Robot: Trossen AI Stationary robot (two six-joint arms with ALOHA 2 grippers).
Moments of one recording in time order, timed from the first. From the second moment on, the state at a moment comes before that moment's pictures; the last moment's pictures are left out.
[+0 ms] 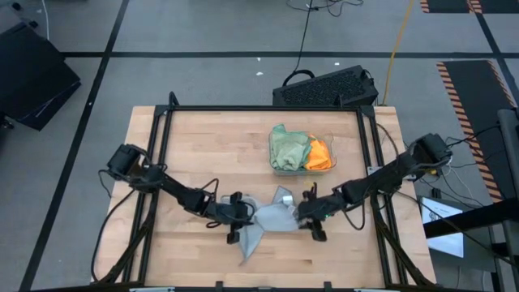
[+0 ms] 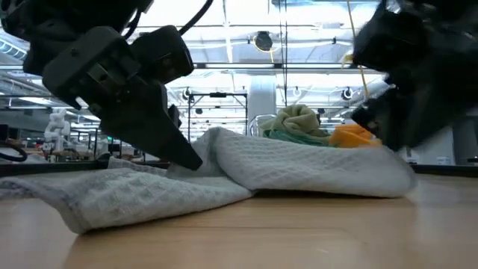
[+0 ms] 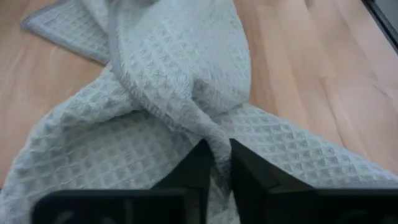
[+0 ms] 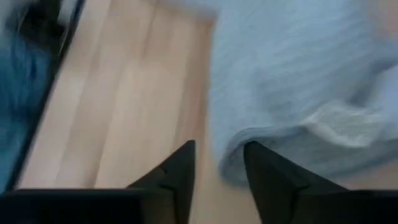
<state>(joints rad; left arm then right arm) -0.40 1.81 0.73 0.42 -0.16 -0.37 0.41 1.49 0.59 0.09 -0.05 0.42</state>
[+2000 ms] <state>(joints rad) -0.46 1.81 0.74 0.54 -0.14 -0.15 0.24 1.66 0.59 0.43 0.05 0.32</state>
